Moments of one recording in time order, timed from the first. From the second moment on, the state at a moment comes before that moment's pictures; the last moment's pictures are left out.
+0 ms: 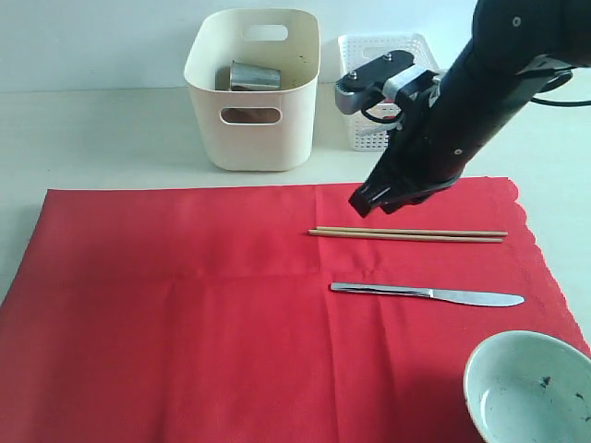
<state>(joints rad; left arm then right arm) -0.01 0.00 0.00 0.16 0.26 -0.19 0.46 1.71 -1.09 0.18 0.73 -0.35</state>
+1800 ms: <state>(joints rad) -0.01 0.00 0.00 0.16 0.26 -0.19 0.46 1.90 -0.95 0.11 0.65 -0.64</state>
